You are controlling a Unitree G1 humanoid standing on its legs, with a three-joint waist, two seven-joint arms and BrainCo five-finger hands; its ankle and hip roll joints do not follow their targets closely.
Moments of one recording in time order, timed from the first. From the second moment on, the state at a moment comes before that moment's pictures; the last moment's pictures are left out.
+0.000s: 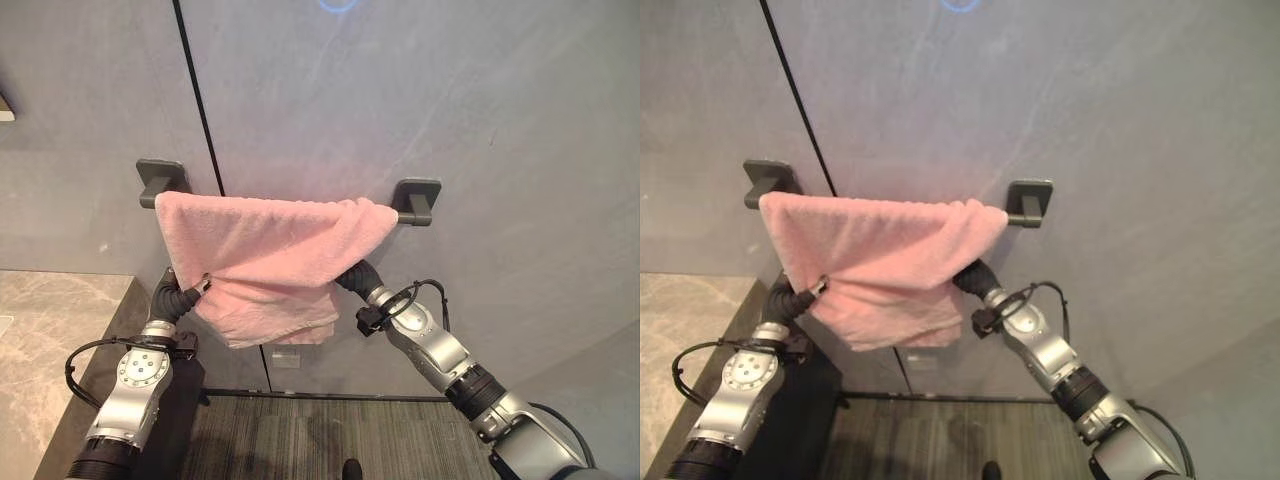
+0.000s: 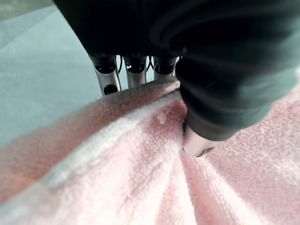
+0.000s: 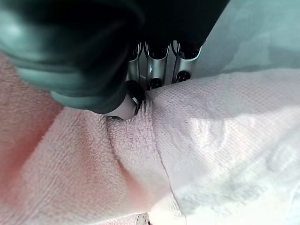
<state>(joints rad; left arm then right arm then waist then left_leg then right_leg) -0.04 0.54 -0.06 0.18 -0.31 -0.18 0.13 -0.48 -0.33 0.58 0.25 0.48 -0.06 0.04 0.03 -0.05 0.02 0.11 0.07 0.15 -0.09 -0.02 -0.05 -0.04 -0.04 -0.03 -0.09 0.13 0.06</state>
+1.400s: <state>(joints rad) 0.01 0.47 -0.13 0.40 -0.30 -0.13 0.15 -0.29 -0.39 0.49 0.31 0.30 -0.07 0.01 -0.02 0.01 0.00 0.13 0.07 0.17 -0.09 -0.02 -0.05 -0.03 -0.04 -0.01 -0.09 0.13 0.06</state>
